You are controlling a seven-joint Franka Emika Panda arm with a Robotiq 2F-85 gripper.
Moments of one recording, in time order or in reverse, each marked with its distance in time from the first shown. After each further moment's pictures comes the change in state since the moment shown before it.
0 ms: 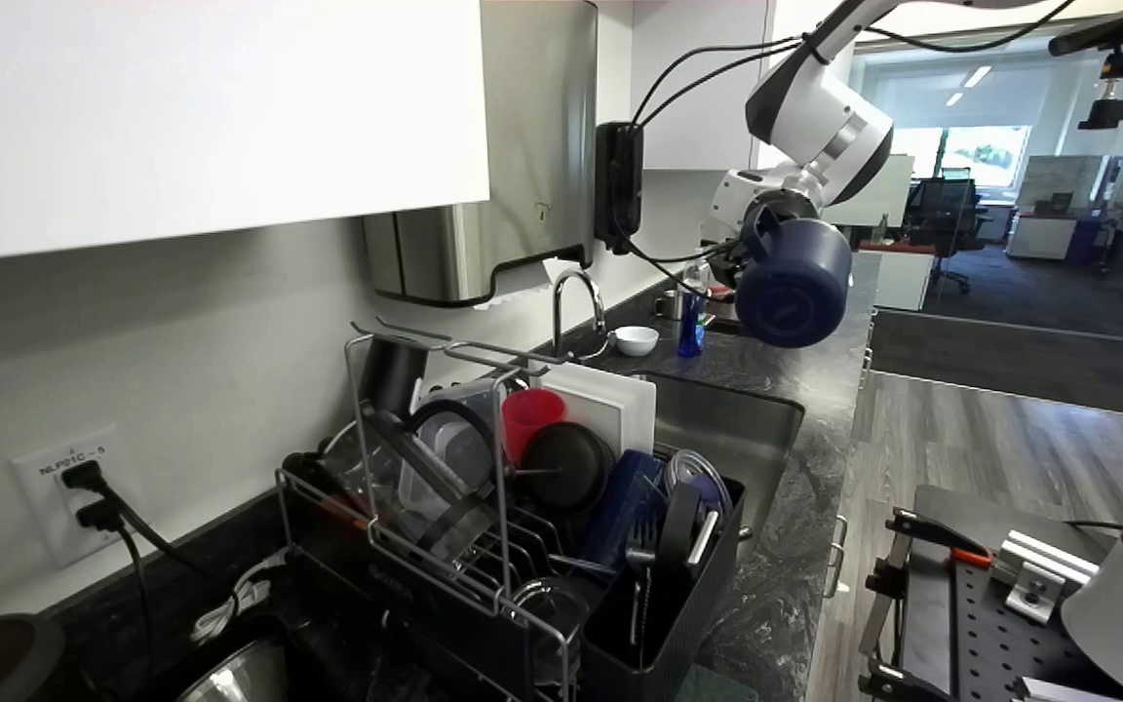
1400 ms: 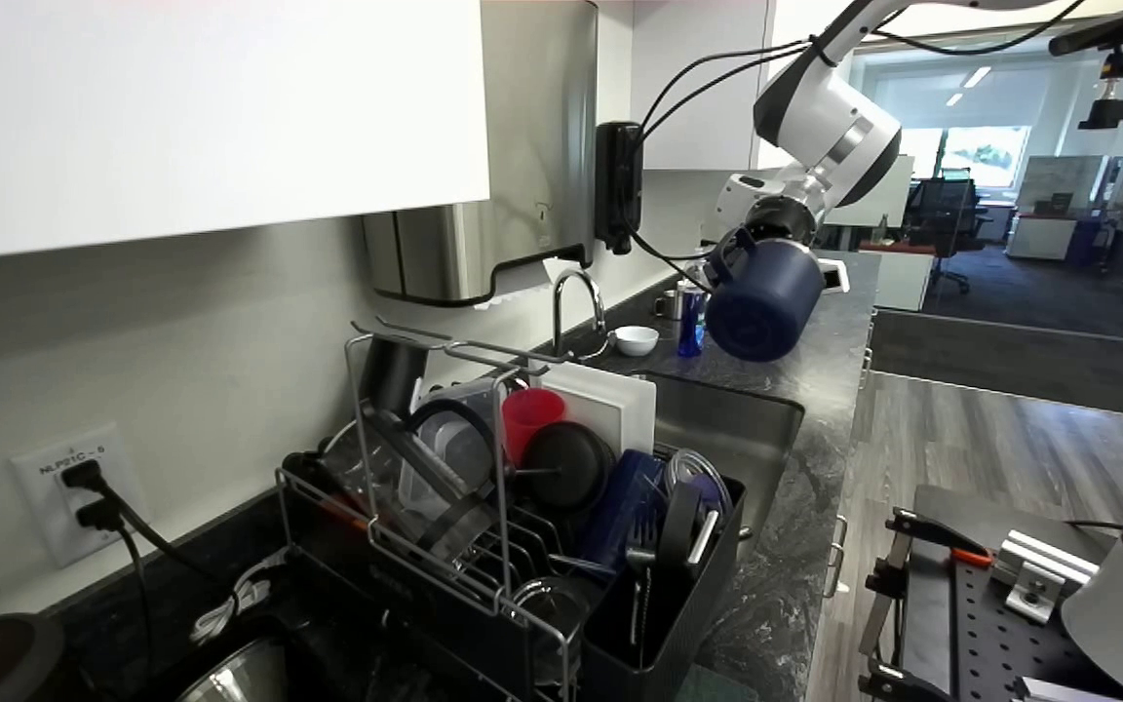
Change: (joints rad) arm 0.009 -0.008 -0.029 -0.021 0.036 0.143 -0.005
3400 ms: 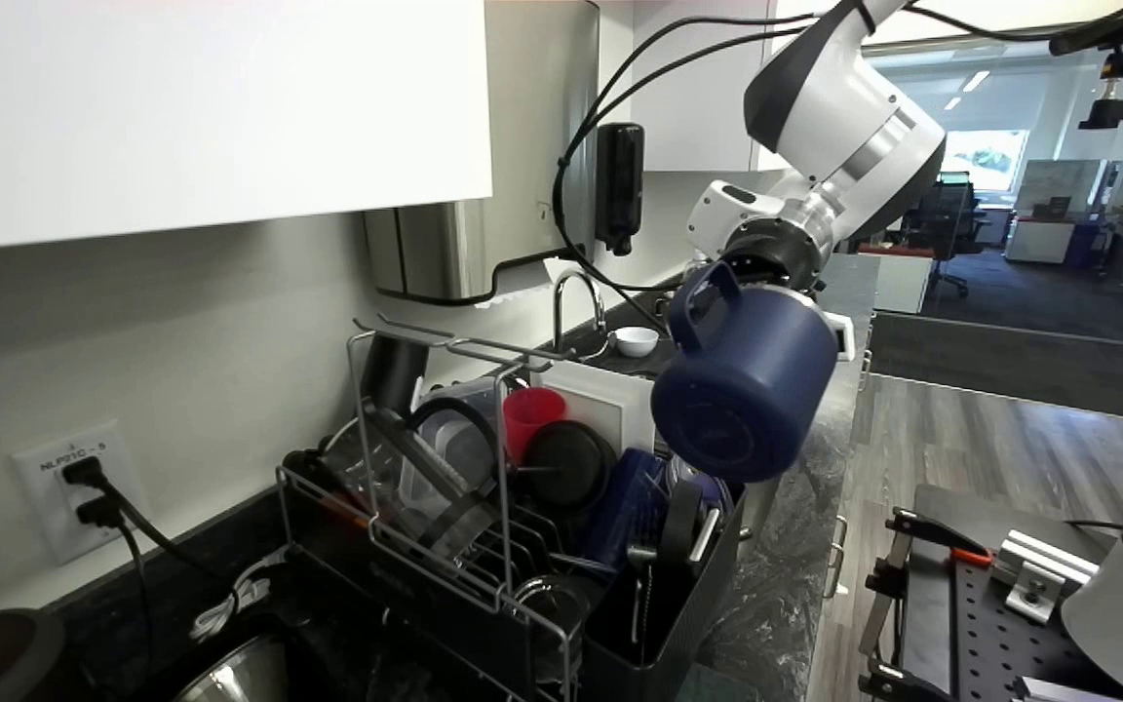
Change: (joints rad) arm 0.230 -0.256 0.289 -0.331 0.431 0.289 -0.043
